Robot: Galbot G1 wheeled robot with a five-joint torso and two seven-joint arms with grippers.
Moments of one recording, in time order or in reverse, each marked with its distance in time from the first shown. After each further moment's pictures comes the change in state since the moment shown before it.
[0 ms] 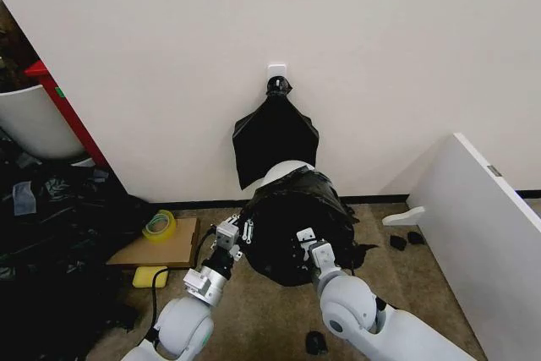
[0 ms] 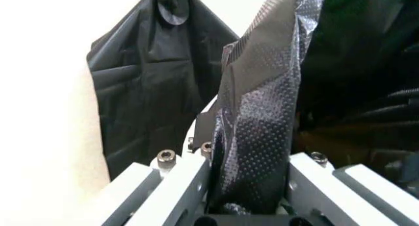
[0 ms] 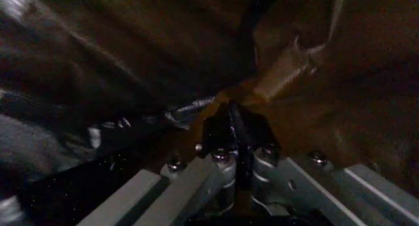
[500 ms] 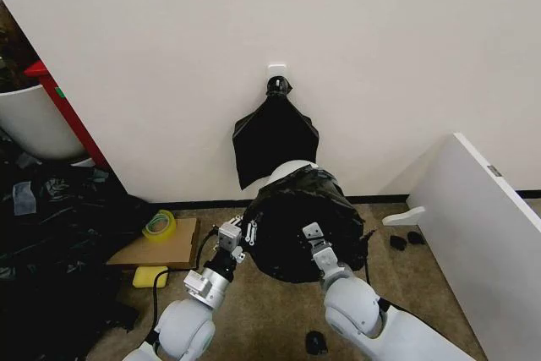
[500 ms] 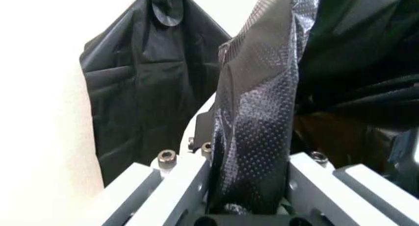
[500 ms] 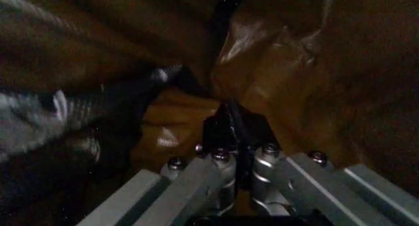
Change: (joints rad) left arm 0.004 0.009 -0.001 -0.011 -0.018 0.008 0.002; right arm -0.021 -0.012 0.022 -0.015 -0.206 0.072 -0.026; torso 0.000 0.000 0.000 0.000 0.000
